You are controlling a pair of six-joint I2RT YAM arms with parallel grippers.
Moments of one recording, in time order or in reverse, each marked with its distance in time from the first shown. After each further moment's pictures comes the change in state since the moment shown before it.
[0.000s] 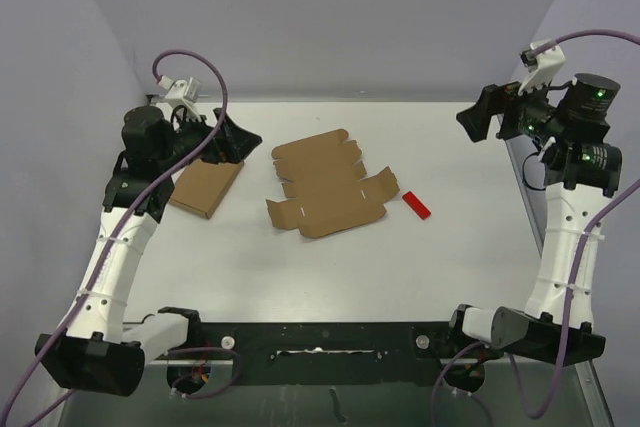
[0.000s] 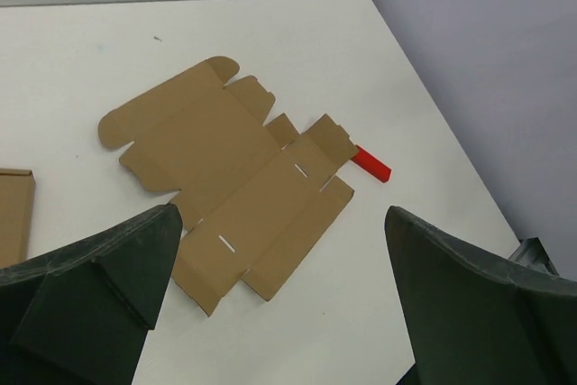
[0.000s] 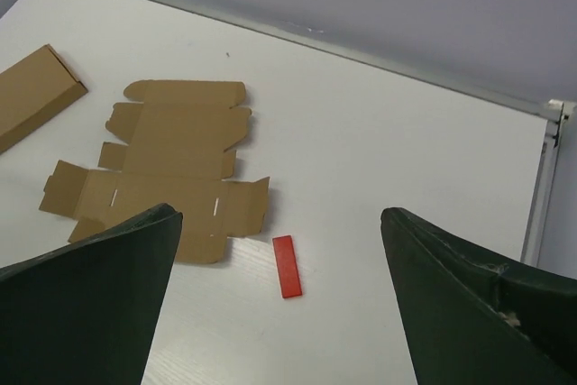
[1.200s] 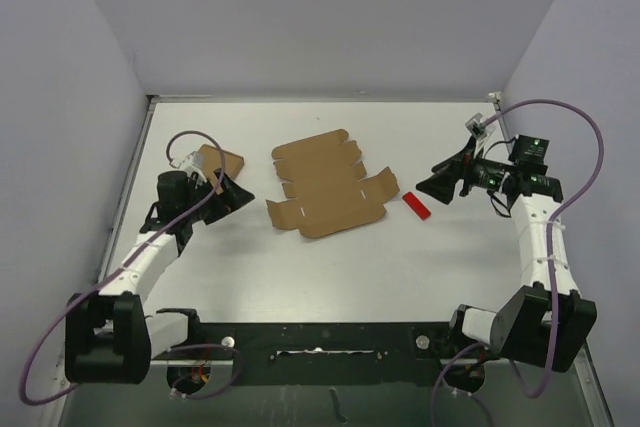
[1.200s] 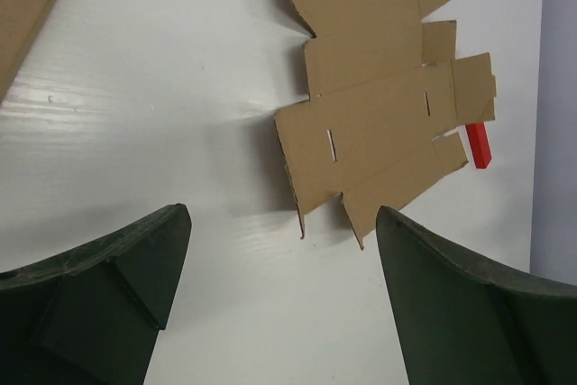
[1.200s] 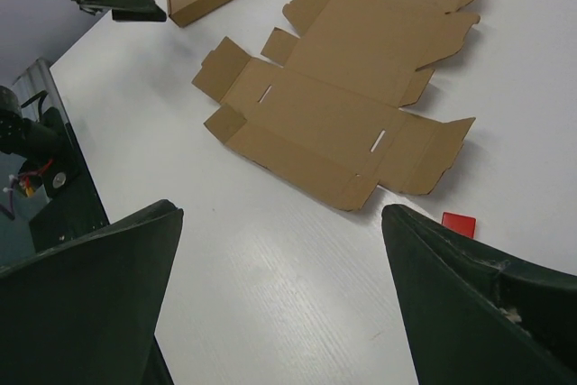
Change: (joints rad) left arm 0.065 -0.010 -0.665 0.300 -0.124 -0.212; right arm -0.018 -0.047 -0.655 0.198 -0.531 -0.153
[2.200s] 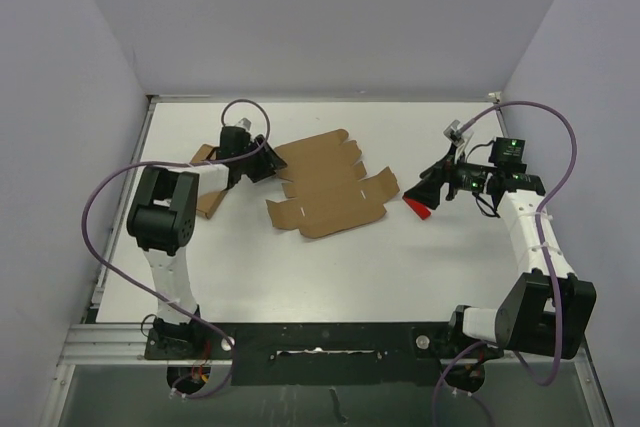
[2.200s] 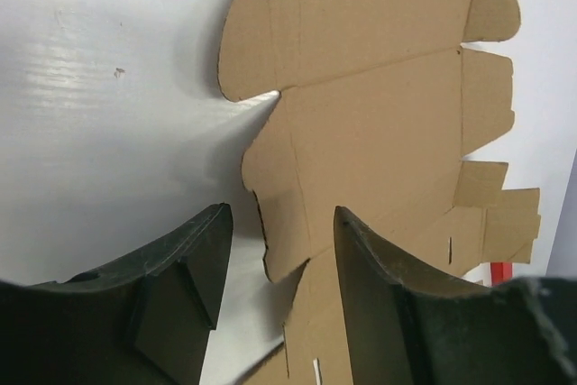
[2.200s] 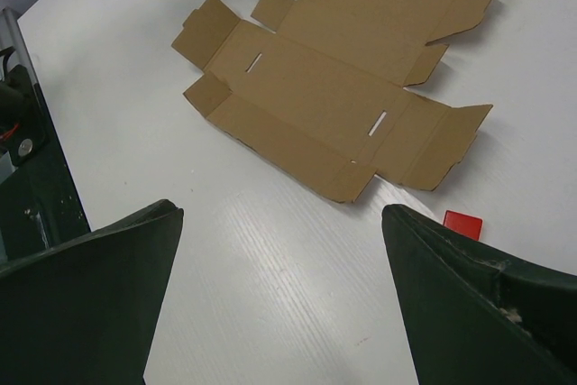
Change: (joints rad) left arm -0.167 0.874 0.588 0.192 -0.118 -0.142; right arm 0.101 0.071 -0.071 0.060 0.079 -0.083
